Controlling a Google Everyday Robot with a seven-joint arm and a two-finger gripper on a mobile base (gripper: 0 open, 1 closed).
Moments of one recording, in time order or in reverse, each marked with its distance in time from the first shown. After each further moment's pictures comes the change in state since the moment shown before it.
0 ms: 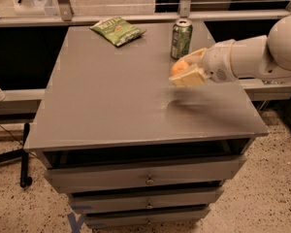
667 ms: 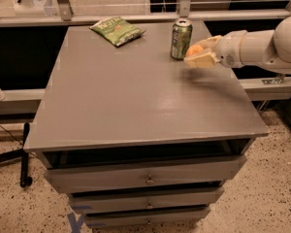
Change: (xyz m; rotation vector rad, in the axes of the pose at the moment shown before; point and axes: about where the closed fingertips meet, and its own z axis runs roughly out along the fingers) arm 0.037 -0.111 0.001 0.152 -0.069 0.057
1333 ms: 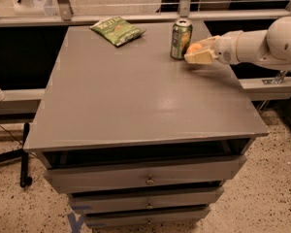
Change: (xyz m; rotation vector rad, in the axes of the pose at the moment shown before) arm 0.021 -0.037 0.030 -0.003 -0.009 0.092
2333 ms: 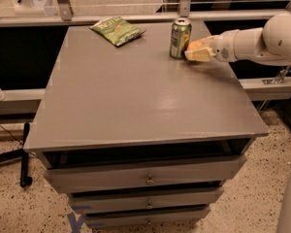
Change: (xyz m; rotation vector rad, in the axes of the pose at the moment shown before) arm 0.007 -0.010 0.016 -0.041 0.020 0.066
